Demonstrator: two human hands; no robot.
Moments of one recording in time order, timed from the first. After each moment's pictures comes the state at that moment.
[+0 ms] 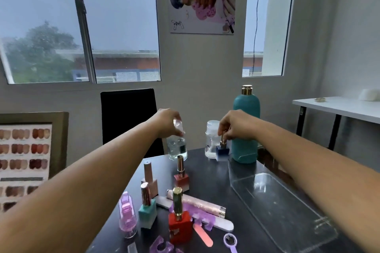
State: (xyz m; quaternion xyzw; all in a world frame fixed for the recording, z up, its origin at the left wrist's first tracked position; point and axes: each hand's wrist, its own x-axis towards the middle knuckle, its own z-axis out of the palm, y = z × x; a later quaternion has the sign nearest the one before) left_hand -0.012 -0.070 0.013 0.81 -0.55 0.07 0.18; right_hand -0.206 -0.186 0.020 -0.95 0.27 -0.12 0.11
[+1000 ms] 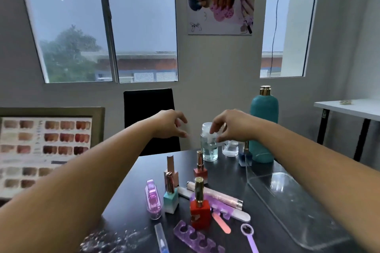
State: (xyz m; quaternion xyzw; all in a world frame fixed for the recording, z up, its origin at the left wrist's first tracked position) left_hand -0.013 -0.004 0.024 0.82 -0.54 0.00 0.18; right_hand -0.188 -0.130 0.028 -0.97 0.18 -0.12 0.10
